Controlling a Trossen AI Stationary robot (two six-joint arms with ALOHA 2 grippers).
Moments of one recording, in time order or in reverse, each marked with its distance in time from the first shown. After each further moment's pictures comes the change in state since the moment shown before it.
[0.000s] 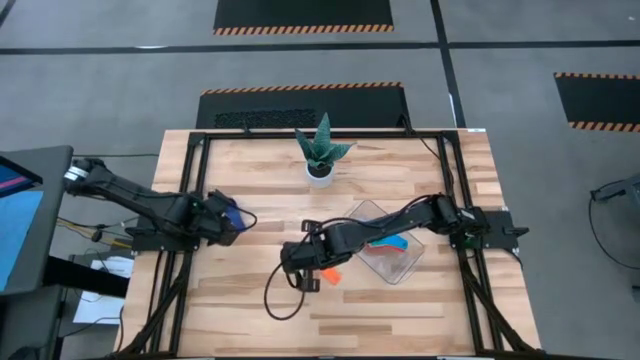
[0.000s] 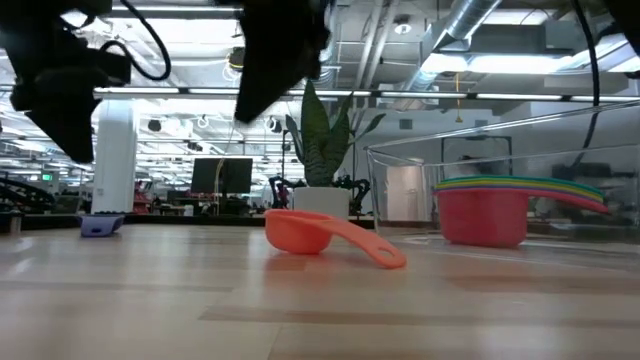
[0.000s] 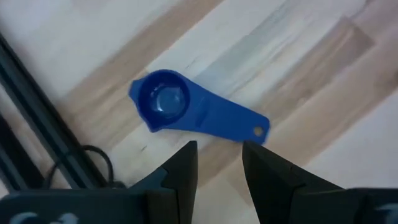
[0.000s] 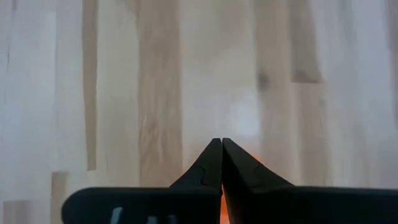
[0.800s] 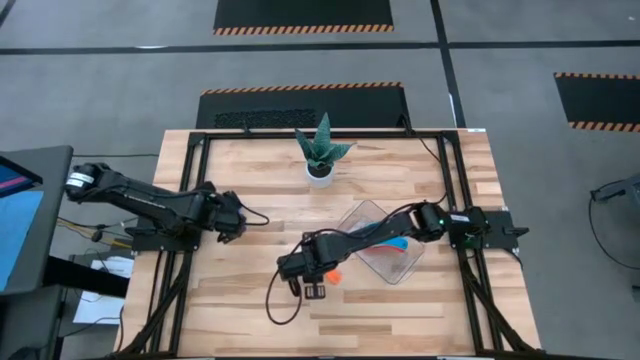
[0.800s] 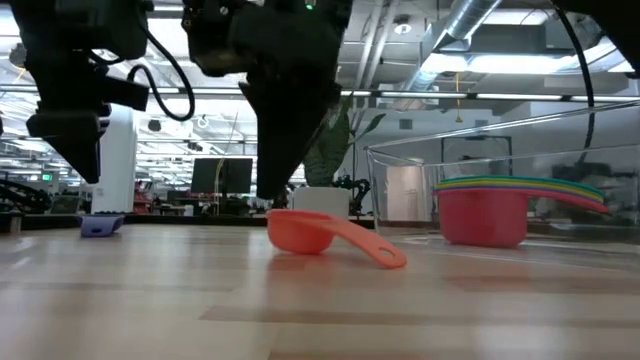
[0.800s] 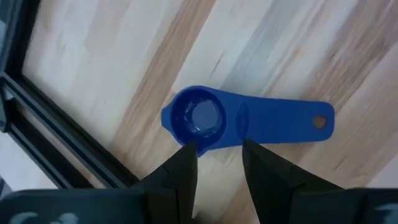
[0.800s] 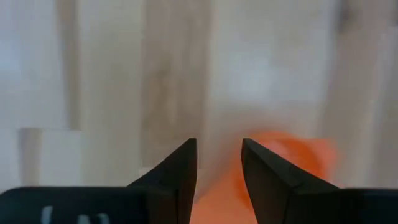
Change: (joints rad) left arm 0.154 0.136 -0.023 0.046 -0.031 0.483; right arm -0.005 0.134 0.055 -0.115 -0.083 -0.020
